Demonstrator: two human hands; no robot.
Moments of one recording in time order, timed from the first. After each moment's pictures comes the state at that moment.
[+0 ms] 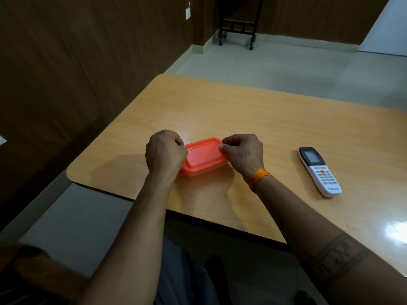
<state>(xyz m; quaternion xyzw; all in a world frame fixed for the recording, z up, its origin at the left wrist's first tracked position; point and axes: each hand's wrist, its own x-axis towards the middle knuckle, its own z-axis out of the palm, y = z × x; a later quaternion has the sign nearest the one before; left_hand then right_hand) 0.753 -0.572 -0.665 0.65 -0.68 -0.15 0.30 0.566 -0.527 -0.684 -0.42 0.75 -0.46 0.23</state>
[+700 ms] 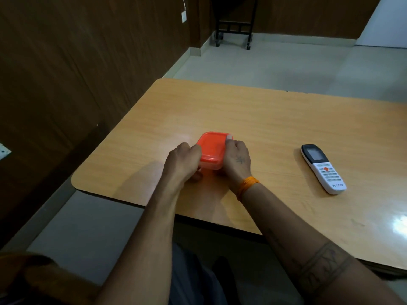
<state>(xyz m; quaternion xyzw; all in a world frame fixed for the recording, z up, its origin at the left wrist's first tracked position) 0.735 -0.560 -0.659 0.61 -0.62 -0.44 0.23 0.611 -0.531 -0.695 -0.27 0.73 -0.54 0.32</state>
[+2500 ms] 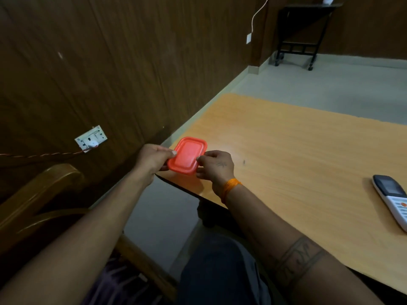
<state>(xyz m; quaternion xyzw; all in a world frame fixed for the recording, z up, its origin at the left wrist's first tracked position) 0.961 -0.592 -0.641 0.69 -0.48 -0.40 0.38 0.790 -0.556 -0.655 -0.33 0.62 -0.48 0.52</state>
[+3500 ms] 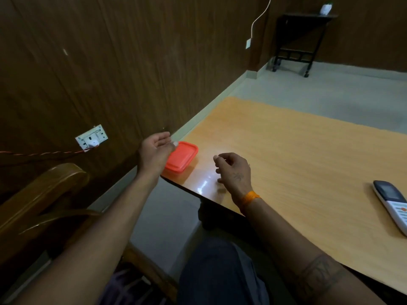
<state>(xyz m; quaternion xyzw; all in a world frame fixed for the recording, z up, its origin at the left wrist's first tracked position) 0.972 -0.586 -0.633 0.61 -0.48 -0.37 0.51 0.770 -0.544 -0.674 -0.43 0.65 -0.49 0.38</state>
